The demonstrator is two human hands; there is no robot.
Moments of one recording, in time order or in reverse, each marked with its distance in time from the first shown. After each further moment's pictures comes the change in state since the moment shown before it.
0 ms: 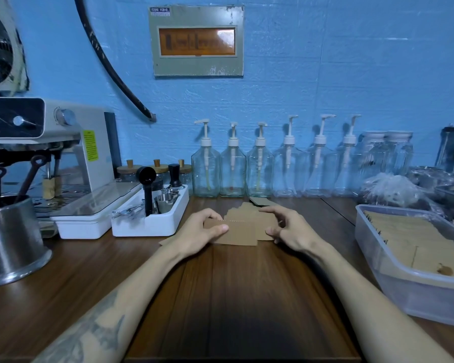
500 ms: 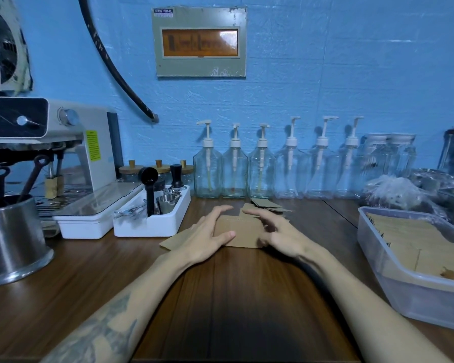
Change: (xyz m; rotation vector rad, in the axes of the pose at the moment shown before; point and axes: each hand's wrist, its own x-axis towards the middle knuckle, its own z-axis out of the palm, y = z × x) left_hand -0.002 -0.004 0.012 0.230 -0.035 0.124; right_hand -0.012 -0.025 0.015 0.055 -0.214 -0.079
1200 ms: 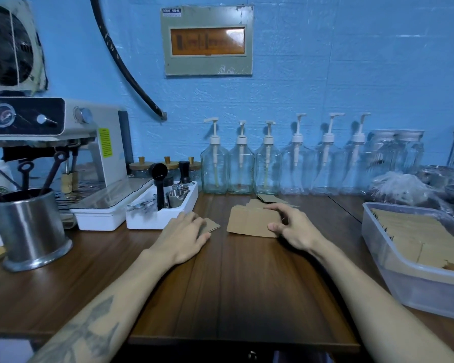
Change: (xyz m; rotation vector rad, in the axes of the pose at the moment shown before) left_hand -0.034 -0.021 -0.039 0.692 -0.030 -0.068; right_hand -0.003 0.013 -0.010 -0.222 0.212 0.057
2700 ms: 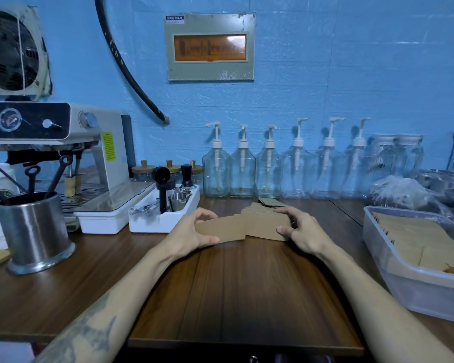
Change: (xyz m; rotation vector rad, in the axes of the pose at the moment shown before) left_hand -0.001 0.005 -0.012 -0.940 0.019 -0.104; right_hand -0.006 0.004 -0.010 0.027 0.041 0.064
